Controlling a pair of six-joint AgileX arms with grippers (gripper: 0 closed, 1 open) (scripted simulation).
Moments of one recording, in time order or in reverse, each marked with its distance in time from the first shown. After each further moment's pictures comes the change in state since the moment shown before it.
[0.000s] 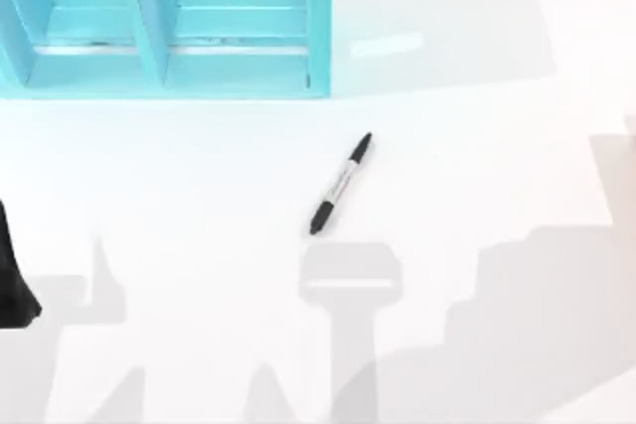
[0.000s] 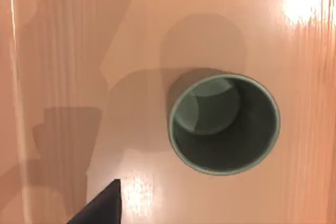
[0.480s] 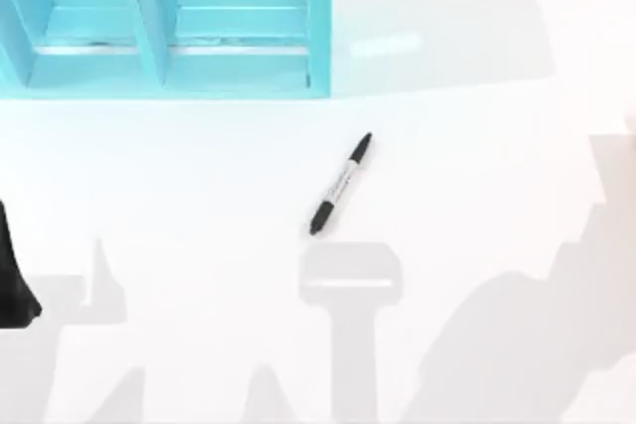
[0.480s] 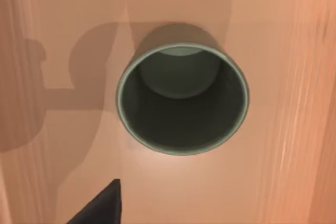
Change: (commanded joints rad) left arm 0.000 0.000 0.000 0.000 0.000 0.000; right arm -0.085 0.252 0.237 -0.206 0.000 -0.082
